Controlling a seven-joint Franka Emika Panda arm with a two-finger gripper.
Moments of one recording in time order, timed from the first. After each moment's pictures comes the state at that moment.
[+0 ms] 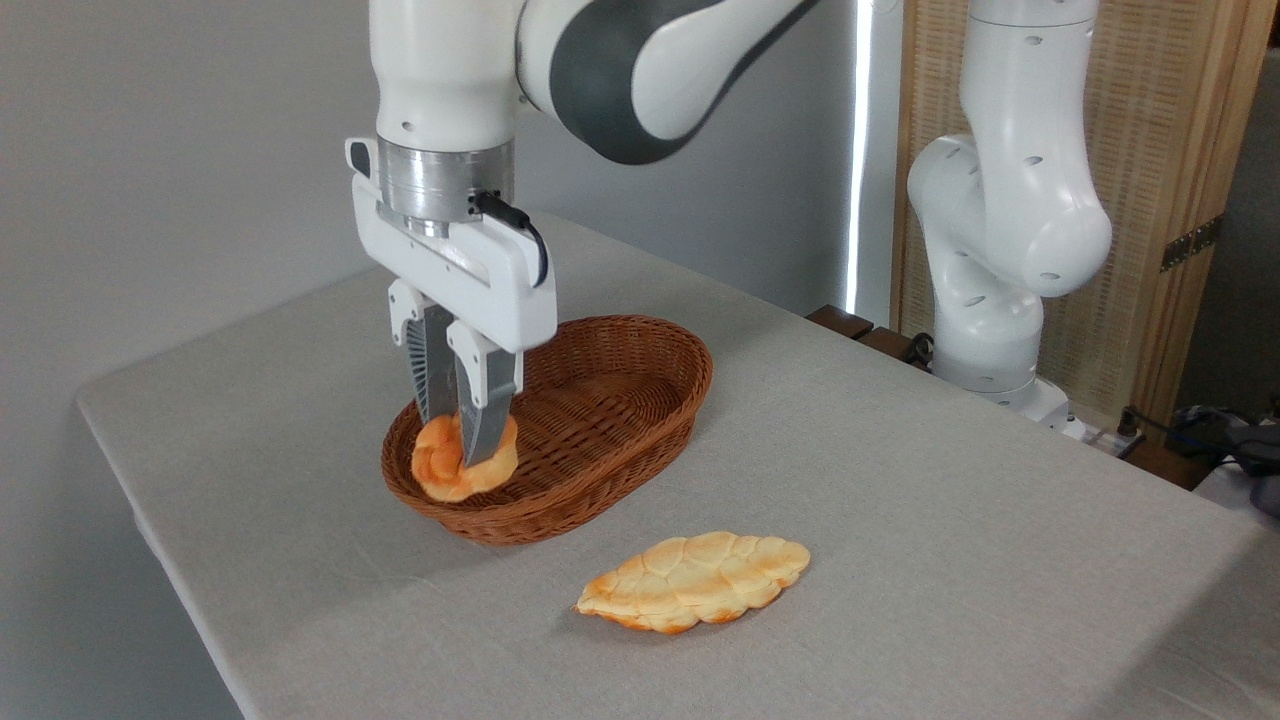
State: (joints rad) arm -0.40 -0.04 0.26 -1.93 -0.07 2.06 0.61
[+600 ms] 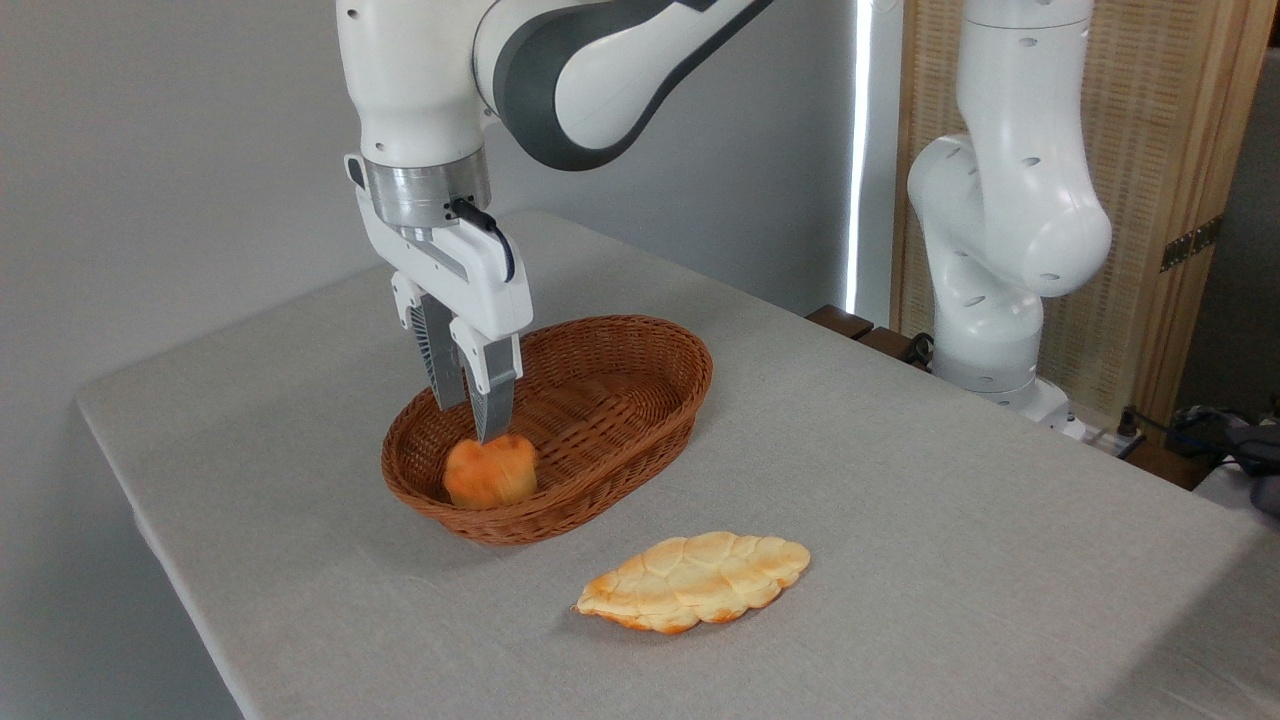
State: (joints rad) arm -0.40 -0.01 0.15 -1.95 -0.07 2.01 0.55
